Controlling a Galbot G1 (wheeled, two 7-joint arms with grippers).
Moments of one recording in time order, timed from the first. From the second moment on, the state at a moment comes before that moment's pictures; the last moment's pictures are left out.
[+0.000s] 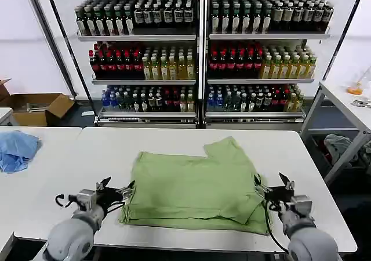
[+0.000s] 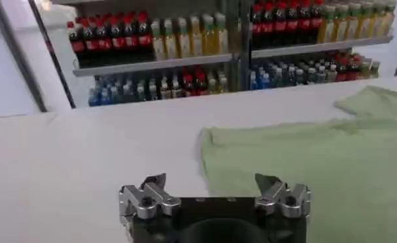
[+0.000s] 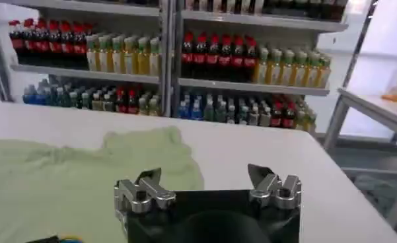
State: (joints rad) left arm 1.11 -0.92 -0.28 -1.90 -0.68 0.57 -0.27; right arm -1.11 1.09 0.38 1.92 0.53 -0.55 0.26
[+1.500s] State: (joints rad) left arm 0.57 -1.09 0.04 -1.28 -0.76 0.58 -0.24; right arm -0.48 1.32 0.12 1.07 0.63 -0.55 0.24
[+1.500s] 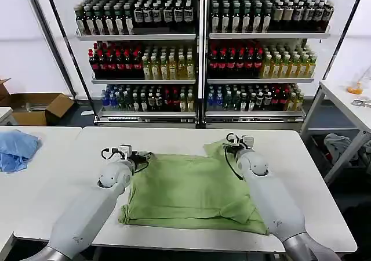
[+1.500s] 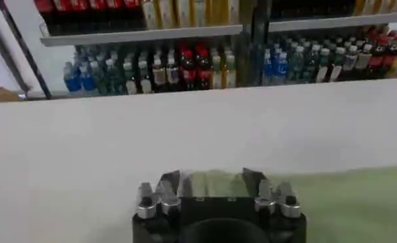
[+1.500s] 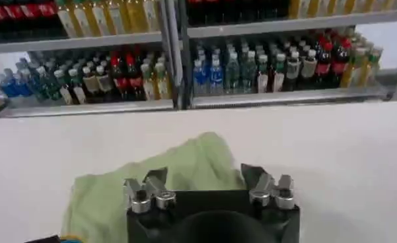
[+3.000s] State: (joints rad) left arm 0.76 -0.98 -0.15 -1.59 -0.98 0.56 -0.19; right arm -0.75 1.18 0.21 1.54 0.66 -0.46 0.24
